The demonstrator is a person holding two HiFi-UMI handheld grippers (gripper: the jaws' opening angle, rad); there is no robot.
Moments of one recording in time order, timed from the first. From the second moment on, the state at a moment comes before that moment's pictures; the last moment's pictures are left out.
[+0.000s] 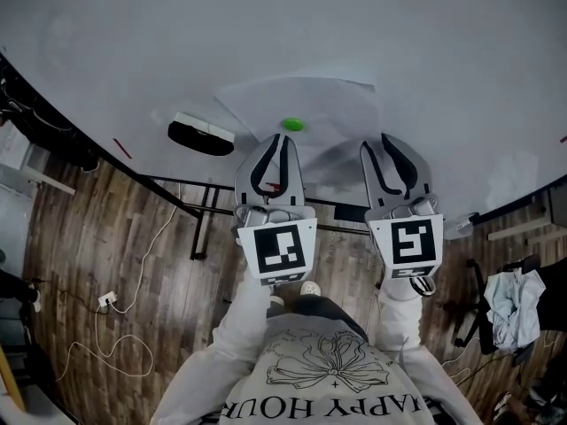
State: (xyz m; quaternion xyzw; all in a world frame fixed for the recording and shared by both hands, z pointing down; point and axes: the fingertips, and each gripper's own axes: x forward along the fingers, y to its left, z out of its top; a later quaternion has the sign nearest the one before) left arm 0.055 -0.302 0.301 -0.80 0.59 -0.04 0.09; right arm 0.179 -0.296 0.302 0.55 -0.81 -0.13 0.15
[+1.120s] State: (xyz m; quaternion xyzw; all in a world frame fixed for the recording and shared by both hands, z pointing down) left arm 0.074 -0.322 0.303 -0.79 0.59 -0.08 0.11; right arm 0.187 -0.302 0.307 0.56 -0.81 -0.13 0.14
